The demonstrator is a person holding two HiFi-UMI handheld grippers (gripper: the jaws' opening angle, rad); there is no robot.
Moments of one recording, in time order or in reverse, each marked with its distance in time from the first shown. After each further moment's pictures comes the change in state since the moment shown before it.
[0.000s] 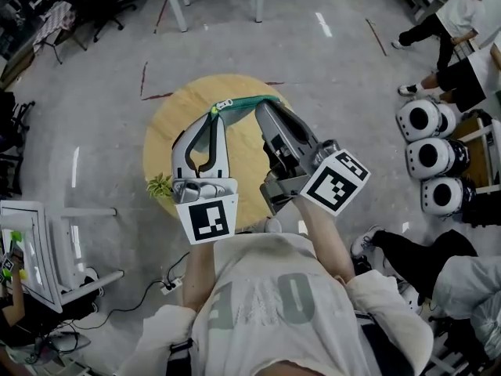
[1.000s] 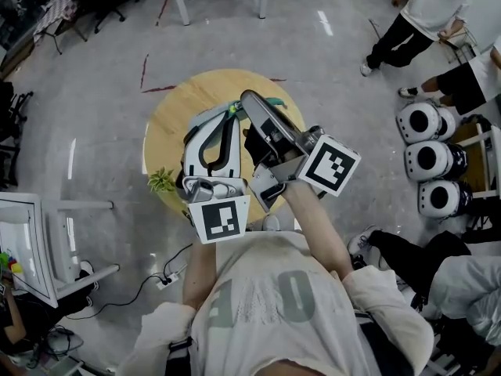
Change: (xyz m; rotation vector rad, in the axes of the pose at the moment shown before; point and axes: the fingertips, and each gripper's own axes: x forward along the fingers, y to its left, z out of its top) left arm -0.004 -0.008 0.000 0.059 -0.036 -0.035; right arm 0.040 0.012 -0.023 0.268 0.046 0.071
